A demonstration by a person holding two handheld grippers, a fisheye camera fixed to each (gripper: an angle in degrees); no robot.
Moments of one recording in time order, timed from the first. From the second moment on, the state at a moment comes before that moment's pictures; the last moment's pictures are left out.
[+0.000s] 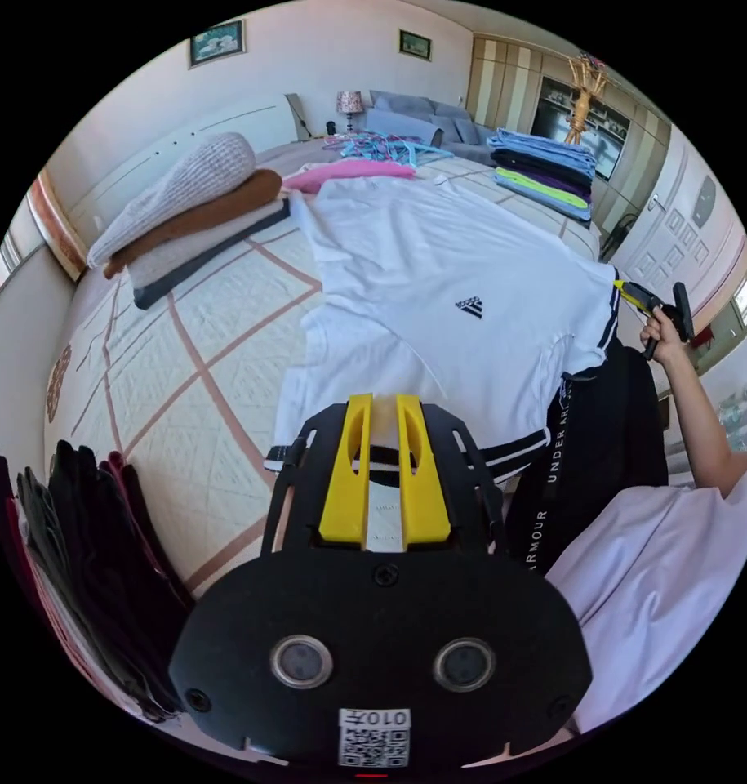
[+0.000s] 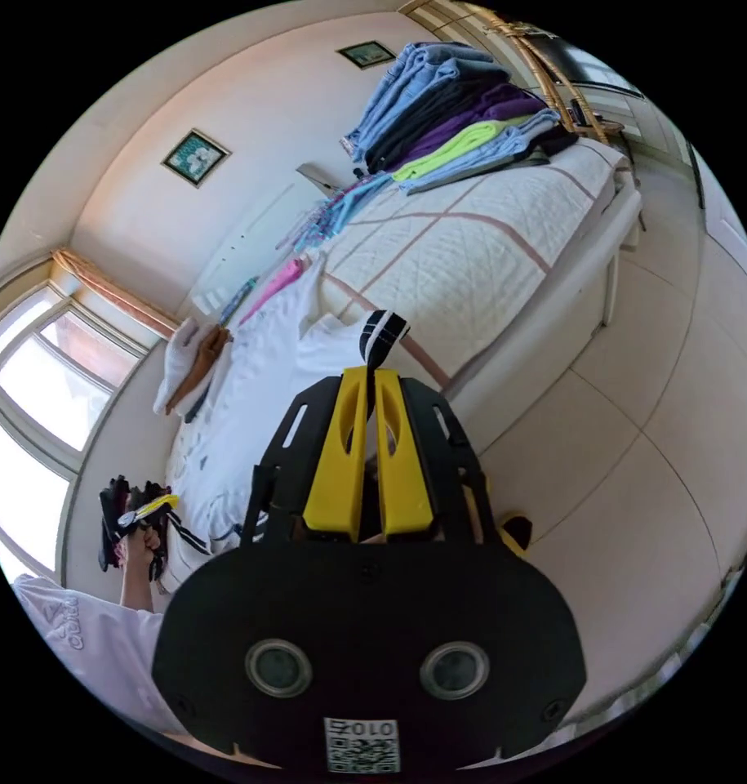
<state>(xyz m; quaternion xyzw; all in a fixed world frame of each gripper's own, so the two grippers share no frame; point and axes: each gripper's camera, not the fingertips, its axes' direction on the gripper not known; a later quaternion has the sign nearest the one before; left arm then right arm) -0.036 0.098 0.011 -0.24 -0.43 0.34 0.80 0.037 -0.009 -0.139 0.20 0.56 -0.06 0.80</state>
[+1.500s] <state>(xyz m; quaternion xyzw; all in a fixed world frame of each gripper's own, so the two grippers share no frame) -0.057 -0.246 0.449 -0.25 -0.57 0.34 0.70 -0.097 -0.342 0.142 -0.05 0.69 -0.27 0.67</state>
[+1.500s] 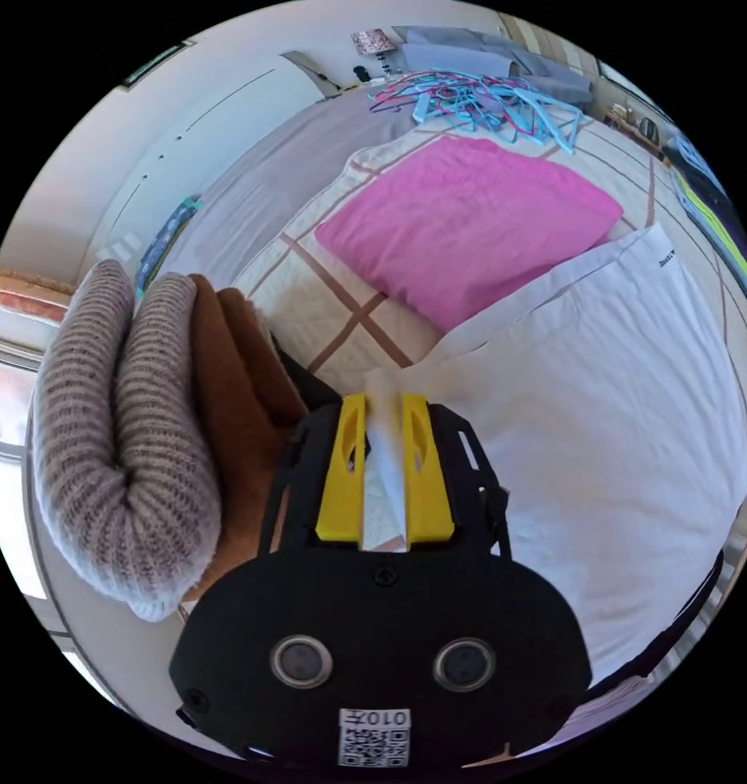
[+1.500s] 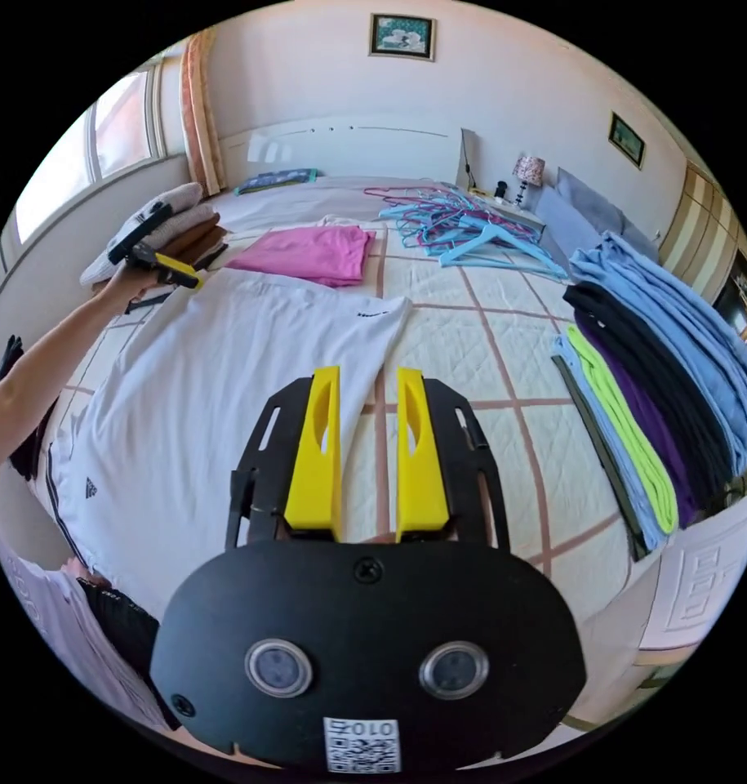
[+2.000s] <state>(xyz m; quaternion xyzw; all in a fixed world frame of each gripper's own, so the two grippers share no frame) -0.024 -0.238 0.412 -0.12 -0.54 0.36 0.75 -0.014 -0.509 0.233 -0.09 0.75 -0.15 0.64</state>
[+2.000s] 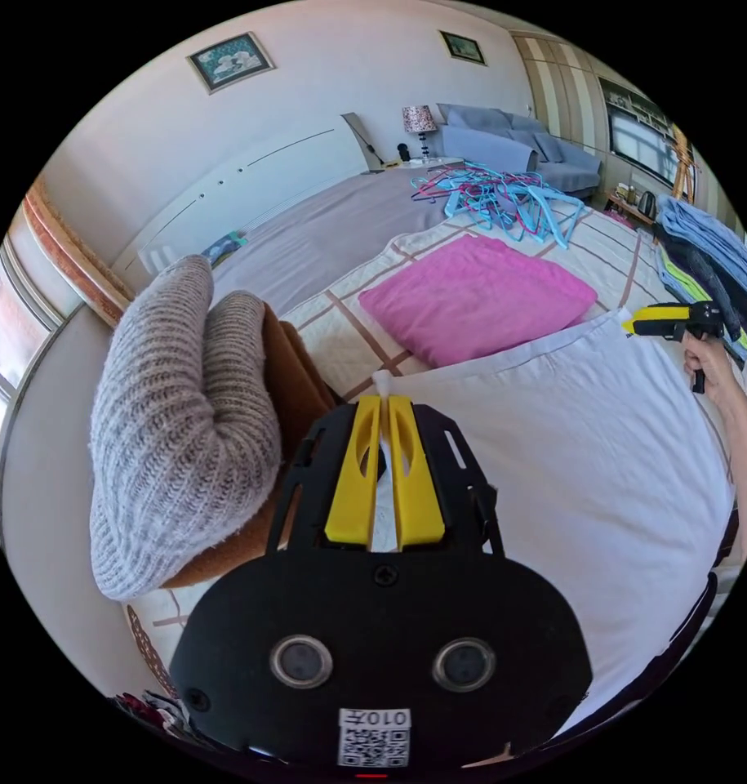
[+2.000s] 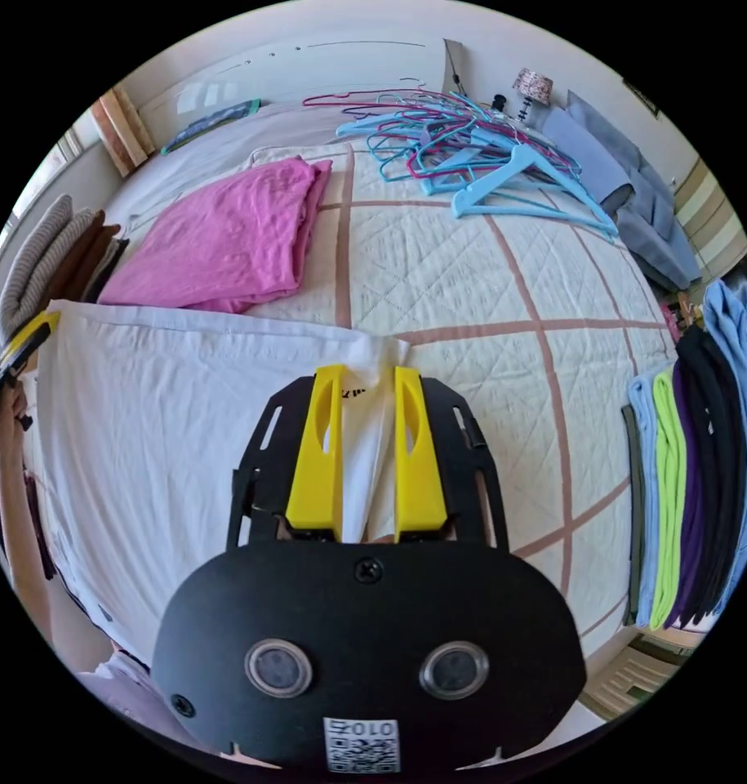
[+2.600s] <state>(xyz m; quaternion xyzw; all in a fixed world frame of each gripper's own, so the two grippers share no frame) -0.035 -0.208 0.438 -0.13 -0.63 0.41 0.64 -0.036 -0.430 0.182 -0.04 0.72 -0.21 0.66</state>
